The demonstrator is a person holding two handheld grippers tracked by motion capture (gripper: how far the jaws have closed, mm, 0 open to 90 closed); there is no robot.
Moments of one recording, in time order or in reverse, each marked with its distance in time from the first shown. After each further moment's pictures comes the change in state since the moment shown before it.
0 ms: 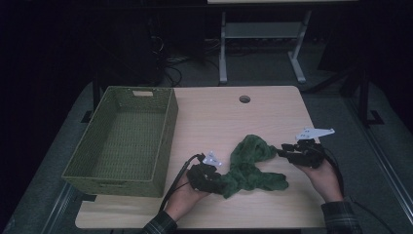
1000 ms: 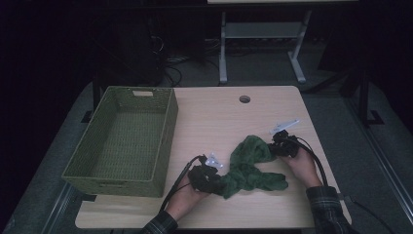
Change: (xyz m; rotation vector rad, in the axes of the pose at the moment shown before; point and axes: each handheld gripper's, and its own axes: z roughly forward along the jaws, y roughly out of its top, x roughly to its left) left arm 0.001 -0.003 0.007 0.030 0.019 0.018; right arm -0.009 0.017 0.080 0.183 0.036 -0.069
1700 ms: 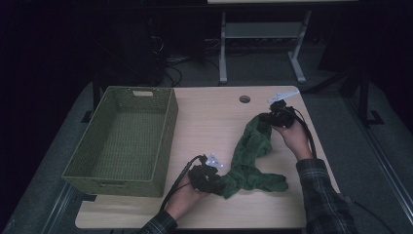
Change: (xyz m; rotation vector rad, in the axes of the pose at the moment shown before) left arm 0.000 0.001 0.001 0.004 -0.003 -0.001; right arm -0.031 0.084 -0.015 -0.155 -0.073 0.000
